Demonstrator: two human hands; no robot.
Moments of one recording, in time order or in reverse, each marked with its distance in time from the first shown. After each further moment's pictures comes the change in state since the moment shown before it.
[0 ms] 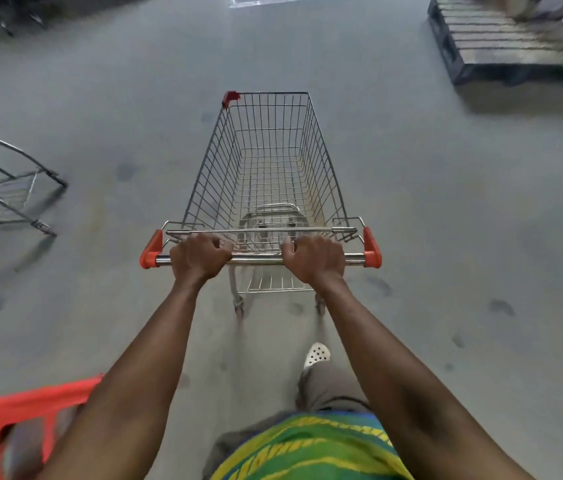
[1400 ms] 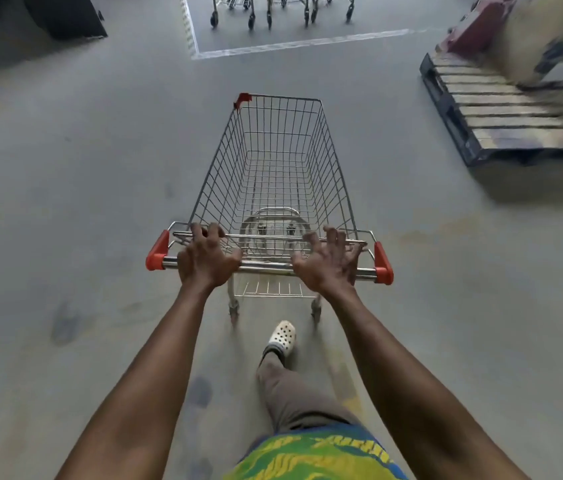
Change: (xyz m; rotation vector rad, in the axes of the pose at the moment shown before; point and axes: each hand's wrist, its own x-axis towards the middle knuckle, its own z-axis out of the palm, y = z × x) left_hand 0.960 0.125 0.014 0.014 -0.019 0.181; right_hand 0.934 -0.040 0.009 0.038 -0.127 0.251
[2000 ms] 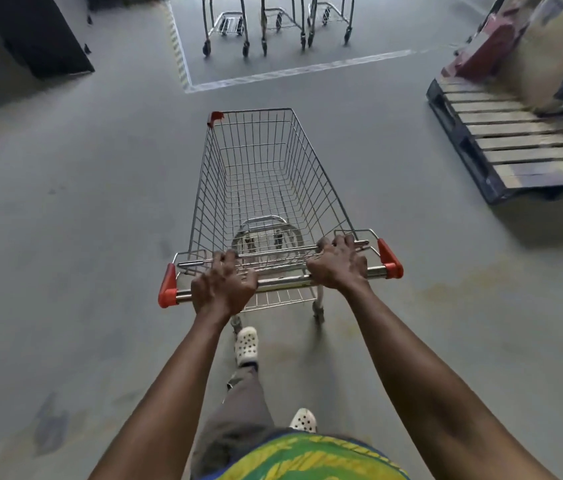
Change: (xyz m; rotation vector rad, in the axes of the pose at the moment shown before) left_hand 0.322 0.027 -0.008 0.036 -0.051 0.049; right_hand 0.362 -0.067 -0.064 -0.039 -0.186 0.048
